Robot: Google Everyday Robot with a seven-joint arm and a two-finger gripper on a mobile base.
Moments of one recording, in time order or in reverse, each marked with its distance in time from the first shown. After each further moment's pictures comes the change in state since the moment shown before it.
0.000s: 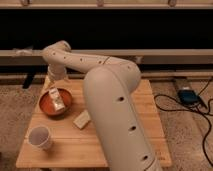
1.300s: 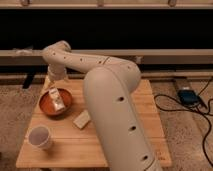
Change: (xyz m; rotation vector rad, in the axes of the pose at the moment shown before) arm 0.000 0.000 0.000 0.000 0.000 0.000
